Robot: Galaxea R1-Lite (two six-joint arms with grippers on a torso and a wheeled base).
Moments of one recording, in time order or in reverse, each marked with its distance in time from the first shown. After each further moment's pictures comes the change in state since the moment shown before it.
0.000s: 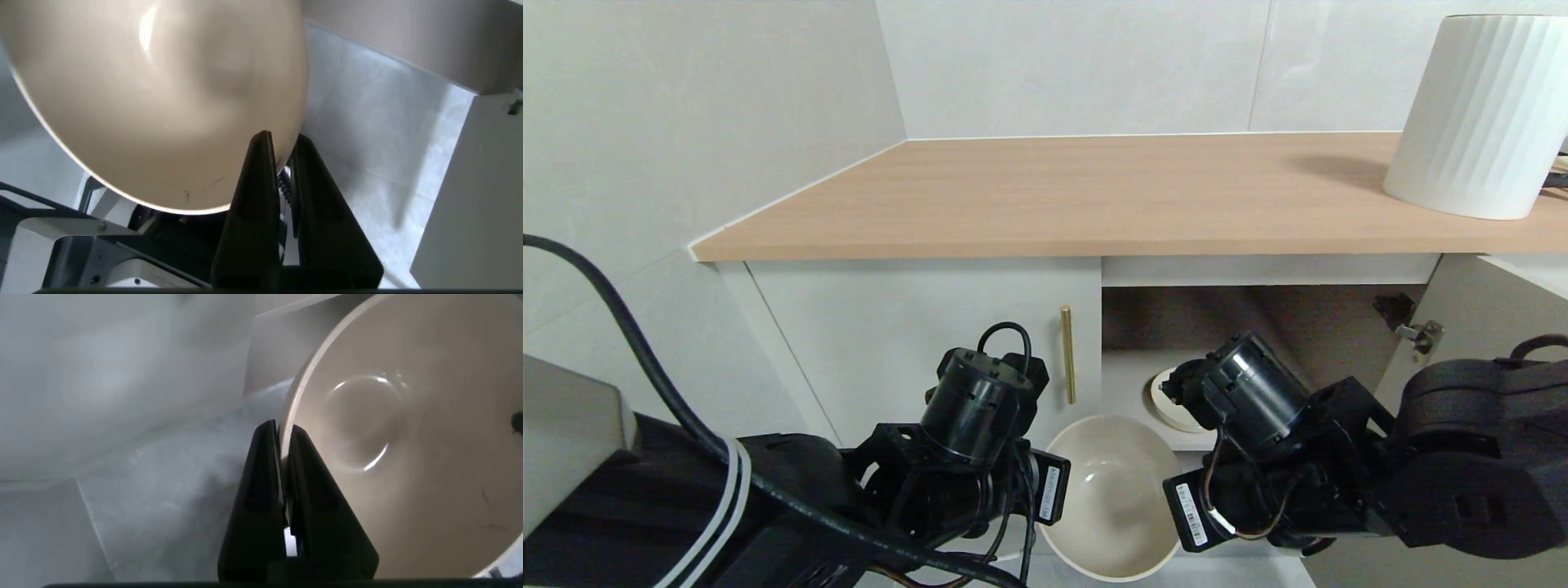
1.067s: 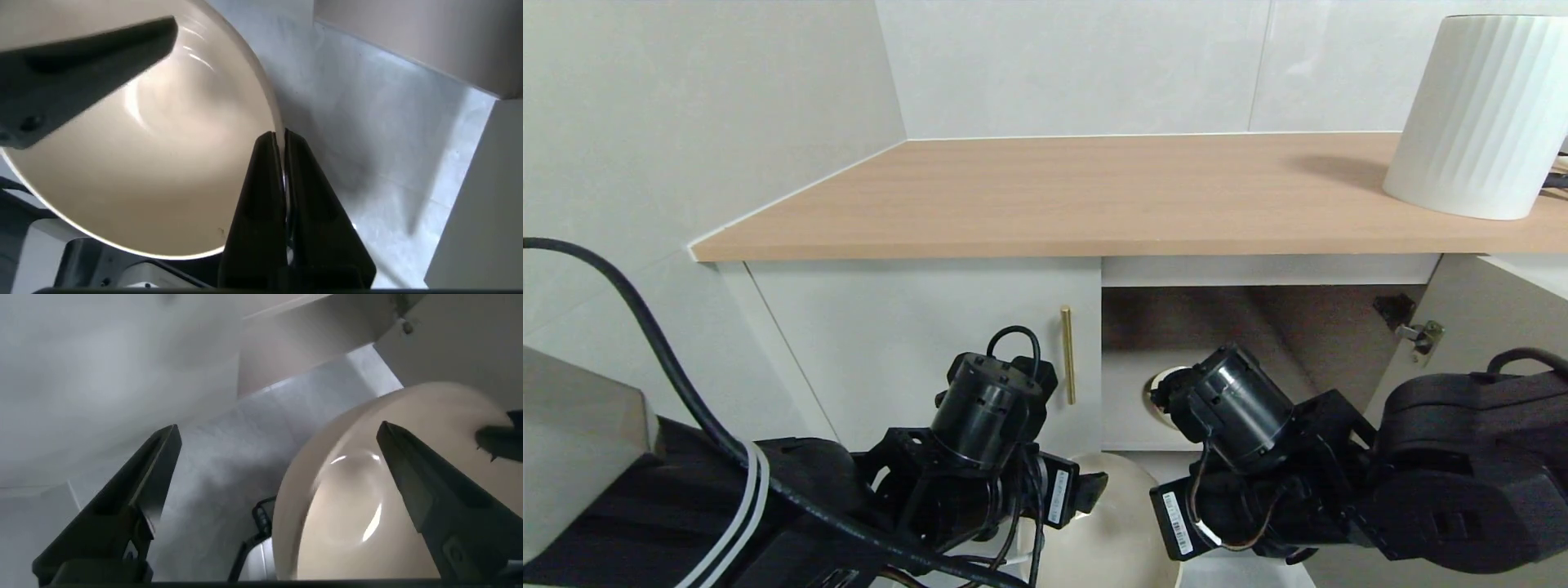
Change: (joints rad) left arm -0.010 0.010 0.000 -0.021 0.007 -0.001; right arm 0.007 0.025 0.014 -0.041 0.005 0.020
